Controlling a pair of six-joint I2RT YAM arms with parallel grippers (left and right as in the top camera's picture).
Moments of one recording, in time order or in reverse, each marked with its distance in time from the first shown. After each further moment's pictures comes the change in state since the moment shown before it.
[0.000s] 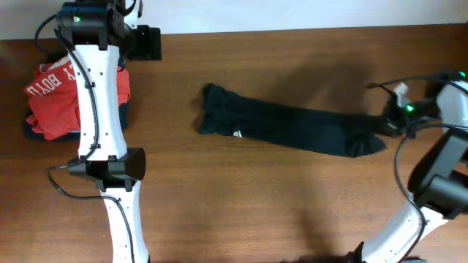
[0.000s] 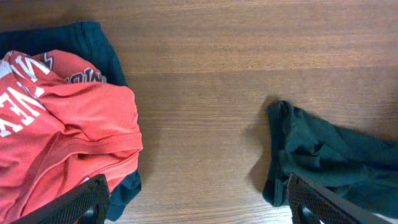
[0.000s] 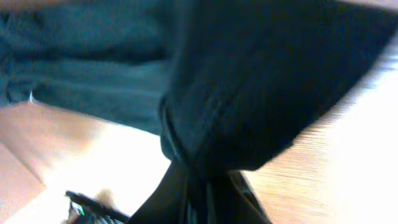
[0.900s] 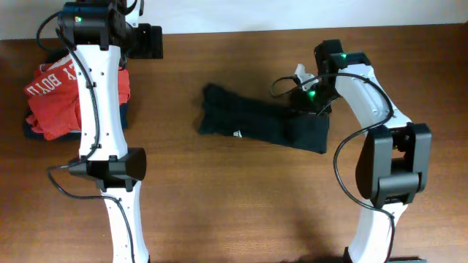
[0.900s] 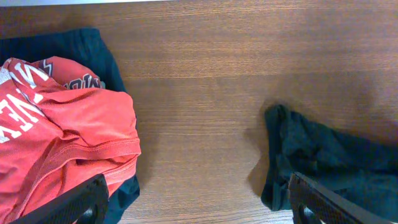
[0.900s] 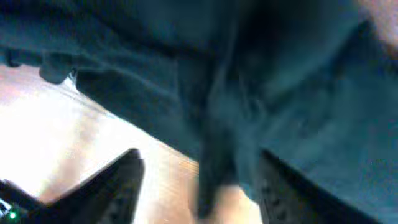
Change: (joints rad) left arm -0.003 0.000 0.000 0.013 0.000 0.000; right arm 0.540 0.000 0.021 0.205 0.086 0.126
